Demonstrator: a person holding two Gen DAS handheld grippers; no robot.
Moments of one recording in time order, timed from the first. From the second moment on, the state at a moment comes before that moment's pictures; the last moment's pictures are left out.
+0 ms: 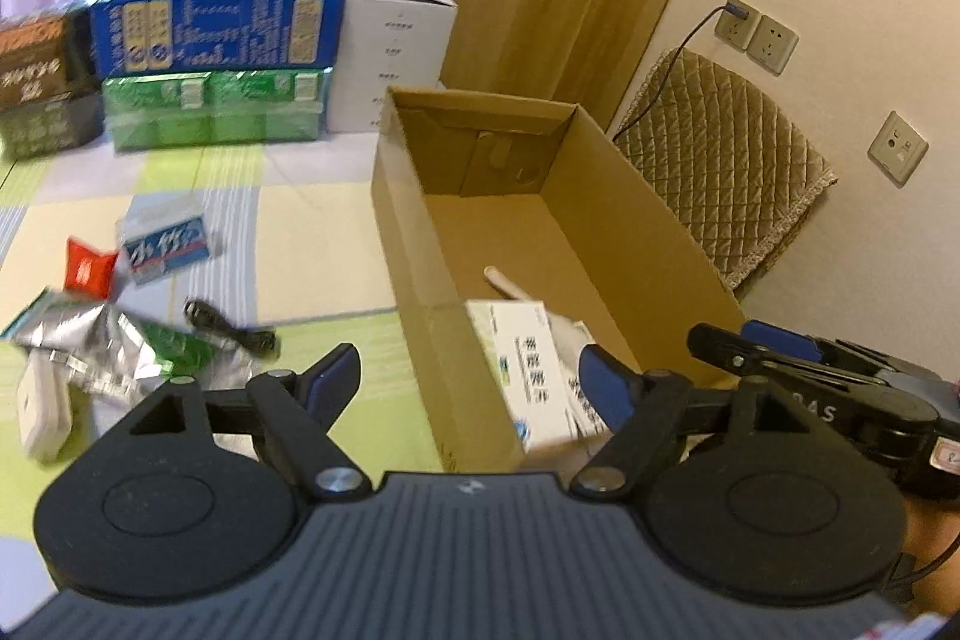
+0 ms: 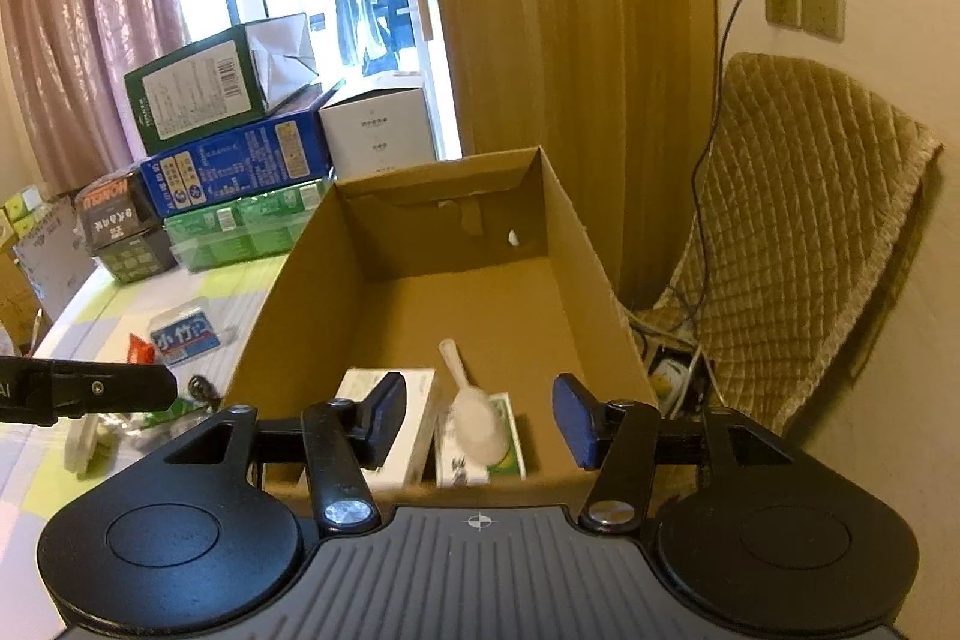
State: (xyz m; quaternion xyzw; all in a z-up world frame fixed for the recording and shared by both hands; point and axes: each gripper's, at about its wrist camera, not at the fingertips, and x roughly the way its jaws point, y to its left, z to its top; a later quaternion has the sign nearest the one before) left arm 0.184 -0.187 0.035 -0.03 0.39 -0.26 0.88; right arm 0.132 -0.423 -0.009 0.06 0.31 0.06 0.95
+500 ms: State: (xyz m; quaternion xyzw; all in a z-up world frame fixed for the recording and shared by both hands) left arm 0.122 -0.111 0.047 -0.03 0.39 -0.21 0.89; right arm 0.052 -0.364 0.010 0.06 0.33 0.09 0.94
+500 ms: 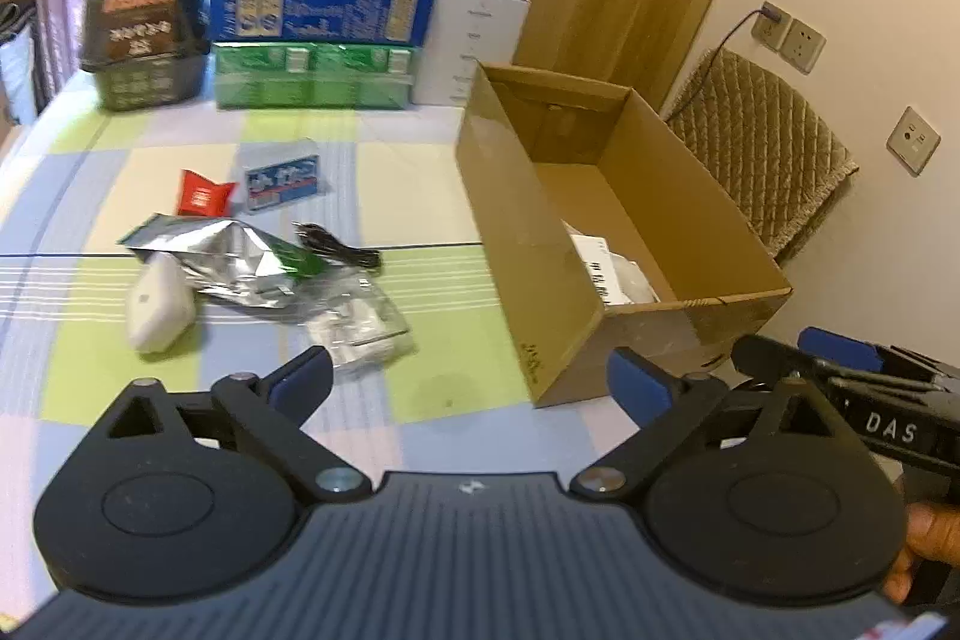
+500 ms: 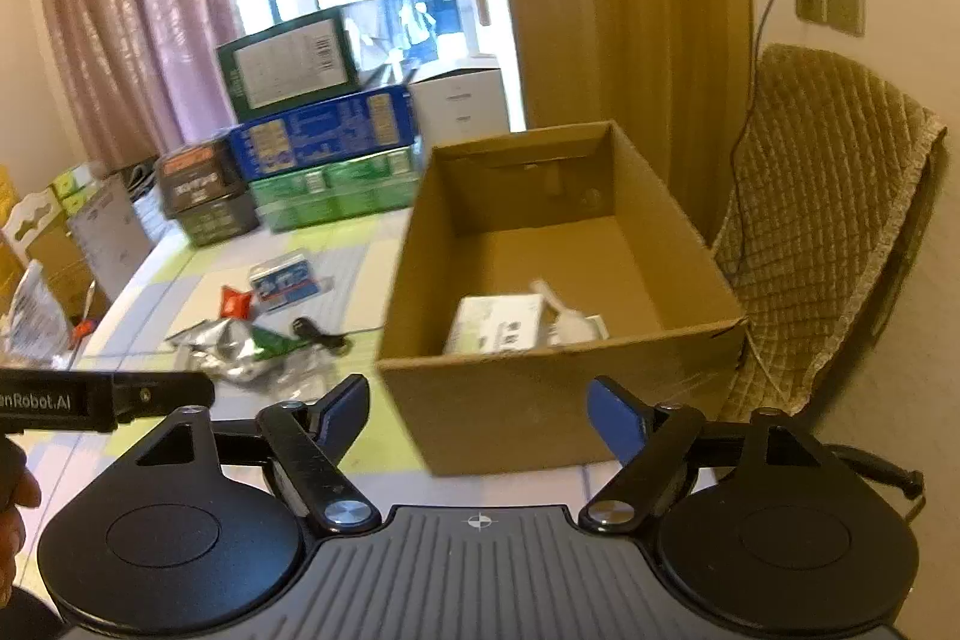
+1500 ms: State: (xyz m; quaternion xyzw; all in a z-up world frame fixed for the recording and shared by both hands) left arm 0.084 0.028 0.016 -0.04 0.41 -0.09 0.90; right arm 0.012 -0.265 -0.025 0.01 0.36 0.20 0.91
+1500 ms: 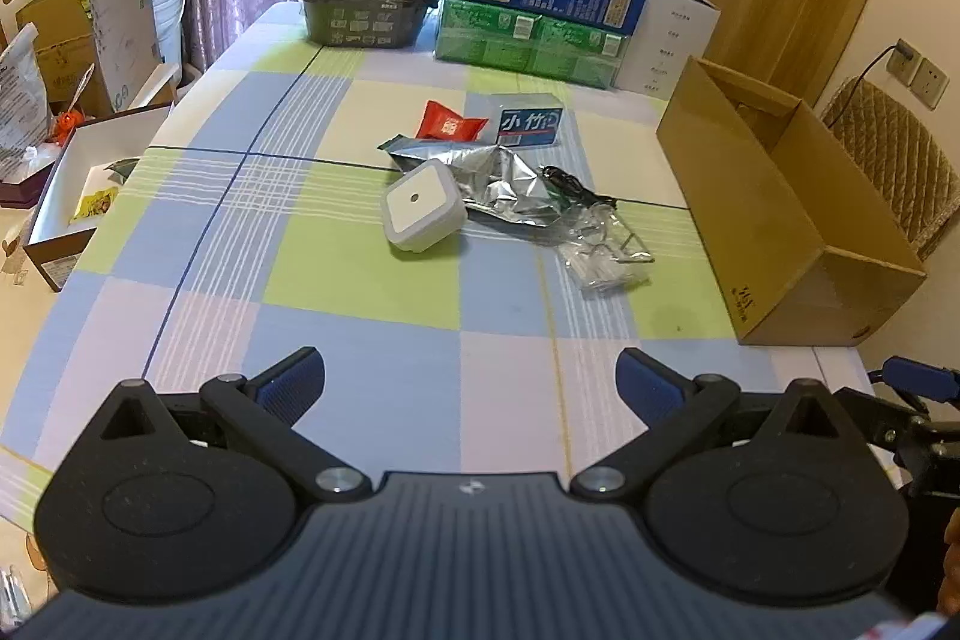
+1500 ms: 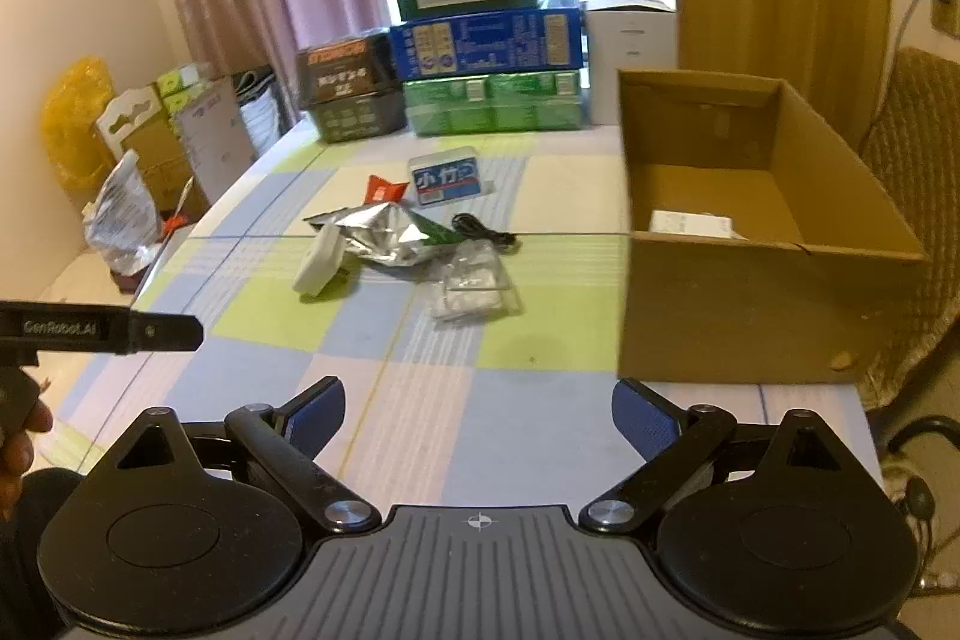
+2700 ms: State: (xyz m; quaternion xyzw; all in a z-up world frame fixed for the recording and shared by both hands) left arm 0.240 0.041 -0.072 -0.04 0.42 -0.10 0.90; right arm 0.172 -0.185 -0.125 -0.07 0.35 0.22 0.91
